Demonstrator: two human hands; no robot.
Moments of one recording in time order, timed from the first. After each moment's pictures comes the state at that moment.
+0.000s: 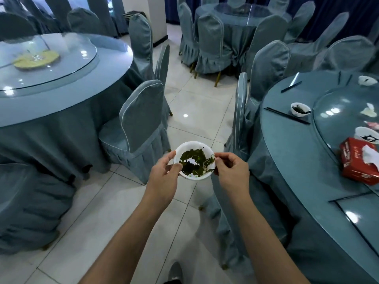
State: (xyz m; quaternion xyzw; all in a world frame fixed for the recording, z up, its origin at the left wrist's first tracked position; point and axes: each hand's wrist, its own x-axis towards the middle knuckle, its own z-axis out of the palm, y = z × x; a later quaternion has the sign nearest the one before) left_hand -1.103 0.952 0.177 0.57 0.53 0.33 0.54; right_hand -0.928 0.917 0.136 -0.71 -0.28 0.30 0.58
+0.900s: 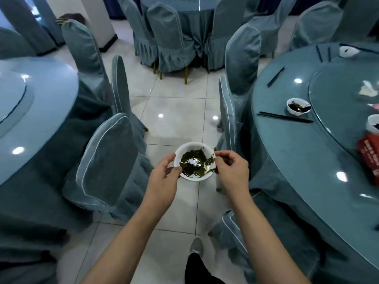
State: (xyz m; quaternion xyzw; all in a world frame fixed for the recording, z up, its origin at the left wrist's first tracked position) left_hand -0.980 1.241 0.160 0.63 0.48 0.22 0.57; right_hand -0.823 1.166 0.115 -0.75 -0.15 0.23 0.61
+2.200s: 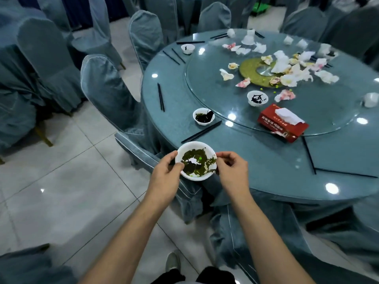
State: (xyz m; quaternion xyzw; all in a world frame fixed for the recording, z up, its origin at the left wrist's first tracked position) left_hand -0.652 1.448 0.160 0.77 0.17 -0.07 0.61; right_hand -0.619 1.274 0.114 -0.74 0.23 -0.05 0.63
